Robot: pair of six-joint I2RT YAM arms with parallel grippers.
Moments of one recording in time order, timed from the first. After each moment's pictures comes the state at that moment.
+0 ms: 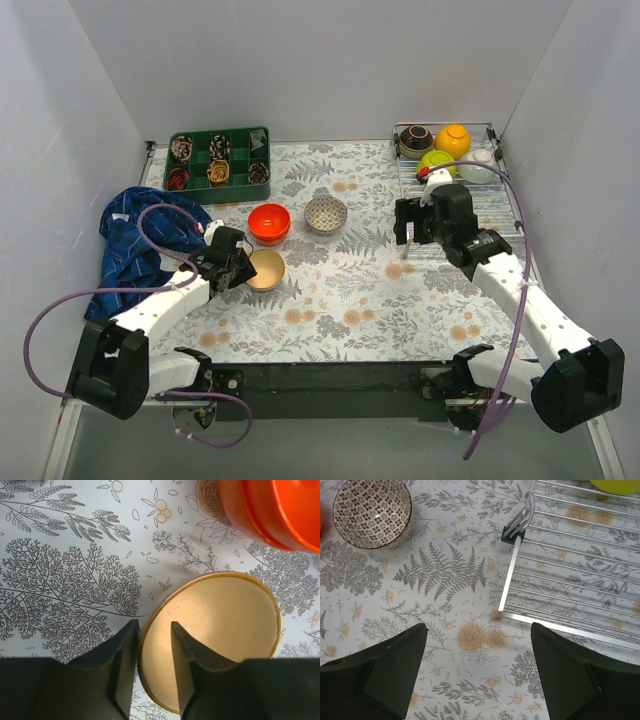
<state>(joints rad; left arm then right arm) -0.38 1.20 0.61 -0.33 -0.21 -0.78 0.43 1.10 0.90 -0.40 0.08 0.13</state>
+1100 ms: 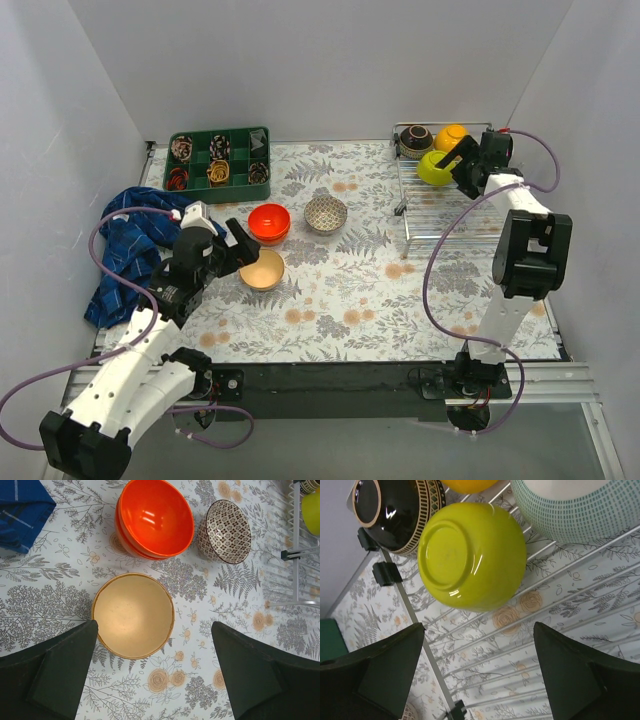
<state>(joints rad) -0.37 0.77 0.70 -0.45 -0.13 -0.67 -0.09 1.89 1.43 -0.23 -0.12 0.66</state>
